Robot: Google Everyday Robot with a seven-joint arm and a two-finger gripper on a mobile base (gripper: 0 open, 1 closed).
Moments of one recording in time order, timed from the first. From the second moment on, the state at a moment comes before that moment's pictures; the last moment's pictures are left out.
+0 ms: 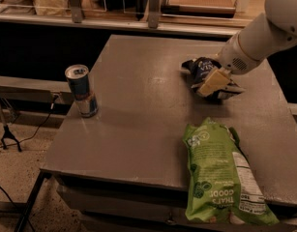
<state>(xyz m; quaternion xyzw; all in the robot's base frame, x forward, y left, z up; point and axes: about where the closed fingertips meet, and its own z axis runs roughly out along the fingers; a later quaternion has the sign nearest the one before) 0.598 -0.174 0.865 -0.53 0.80 0.06 0.26</state>
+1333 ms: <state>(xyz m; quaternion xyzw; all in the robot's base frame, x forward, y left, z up) 0.590 -0.162 0.881 -0.56 0.78 0.08 0.26</state>
